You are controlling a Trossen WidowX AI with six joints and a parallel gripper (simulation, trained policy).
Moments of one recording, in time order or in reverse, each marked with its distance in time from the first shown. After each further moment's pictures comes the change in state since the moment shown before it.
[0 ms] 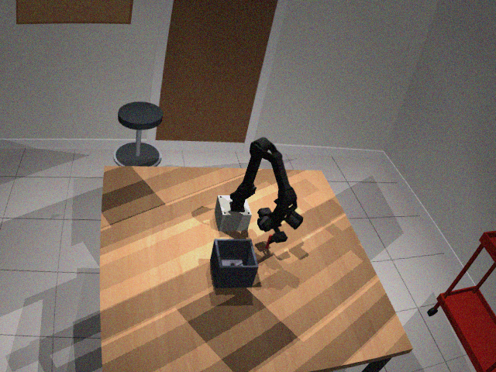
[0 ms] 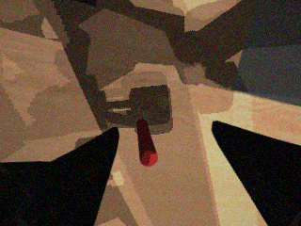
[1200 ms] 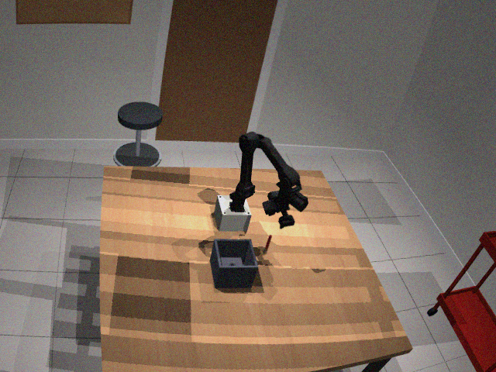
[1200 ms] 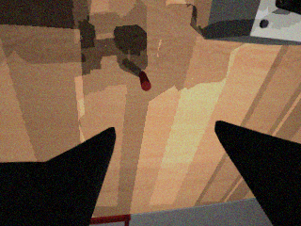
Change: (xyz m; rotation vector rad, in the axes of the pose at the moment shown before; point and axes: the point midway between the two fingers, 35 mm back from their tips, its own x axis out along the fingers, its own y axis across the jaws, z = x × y) arm -0.107 -0.002 -0.009 0.156 0.237 0.025
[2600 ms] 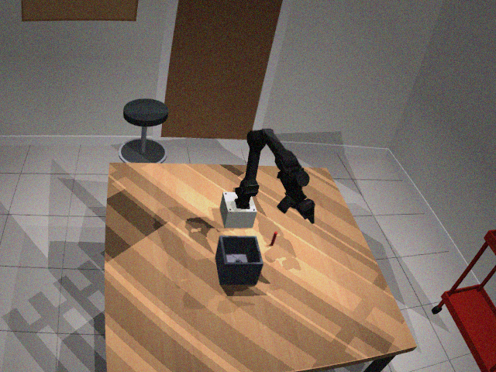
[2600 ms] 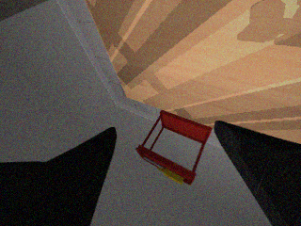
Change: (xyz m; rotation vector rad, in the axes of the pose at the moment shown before) arm -0.184 0.162 0.006 -0.014 0.431 0.719
